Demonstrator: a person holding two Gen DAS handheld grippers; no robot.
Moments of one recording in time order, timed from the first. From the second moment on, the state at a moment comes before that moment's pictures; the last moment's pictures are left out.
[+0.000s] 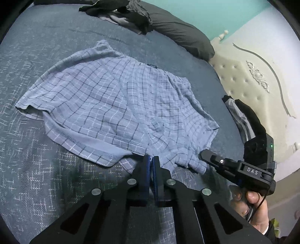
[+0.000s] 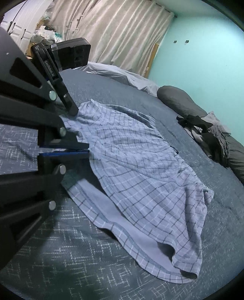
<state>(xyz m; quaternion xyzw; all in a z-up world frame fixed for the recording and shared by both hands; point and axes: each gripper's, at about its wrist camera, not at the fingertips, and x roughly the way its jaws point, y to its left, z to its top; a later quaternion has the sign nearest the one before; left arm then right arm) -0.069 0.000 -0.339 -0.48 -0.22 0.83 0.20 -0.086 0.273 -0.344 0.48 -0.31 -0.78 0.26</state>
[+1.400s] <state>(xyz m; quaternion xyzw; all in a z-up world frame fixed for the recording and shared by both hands) -0.056 -0.012 -0.341 -0.51 -0.20 0.81 0.19 -0.070 0.280 -0.348 0.52 -0.29 -0.77 0.25</state>
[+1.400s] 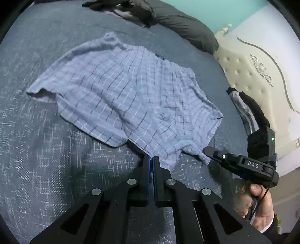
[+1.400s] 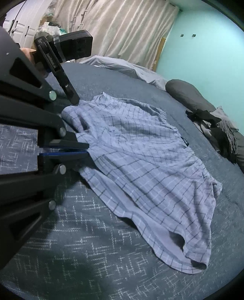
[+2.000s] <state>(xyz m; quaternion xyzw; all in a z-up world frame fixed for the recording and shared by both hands) -0.073 -0.076 -0.327 -0.45 -0.21 0.86 0.08 -0.072 0.284 -0.357 0.53 -0.30 -0.76 0.24</state>
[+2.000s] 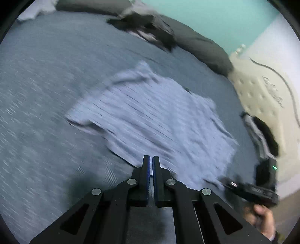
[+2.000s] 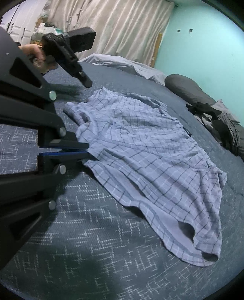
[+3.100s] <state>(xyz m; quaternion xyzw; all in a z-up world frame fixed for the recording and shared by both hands) -0.101 -0.164 -0.341 -0.42 -0.26 0.87 0.00 -0.076 0.176 -0.330 0.53 -0.20 -0.77 0.28</state>
